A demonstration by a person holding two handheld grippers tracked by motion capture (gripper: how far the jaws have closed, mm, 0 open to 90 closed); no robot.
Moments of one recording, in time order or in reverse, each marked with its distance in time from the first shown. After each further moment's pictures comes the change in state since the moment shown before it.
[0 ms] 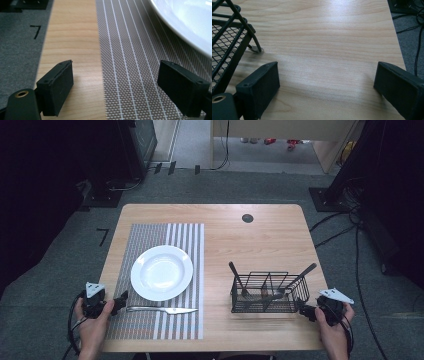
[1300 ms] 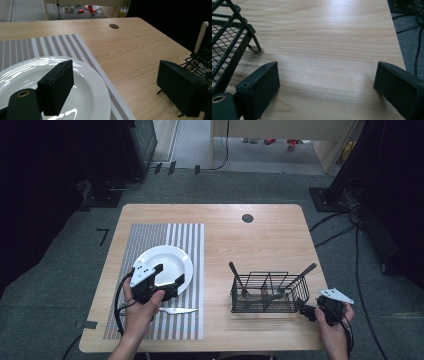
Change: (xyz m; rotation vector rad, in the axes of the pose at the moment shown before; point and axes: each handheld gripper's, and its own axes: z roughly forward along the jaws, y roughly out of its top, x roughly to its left) left arm -0.173 0.079 -0.039 -0.218 -0.446 0.139; right arm 0.000 0.000 0.000 0.000 -0.001 0.001
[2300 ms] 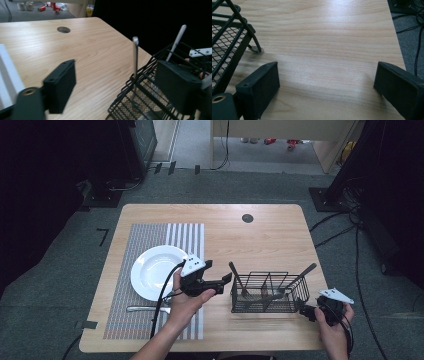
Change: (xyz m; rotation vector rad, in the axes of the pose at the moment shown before) left arm -0.080 0.017 0.072 0.025 -0.230 0.019; right arm 0.000 0.000 0.000 -0.001 0.001 0.001
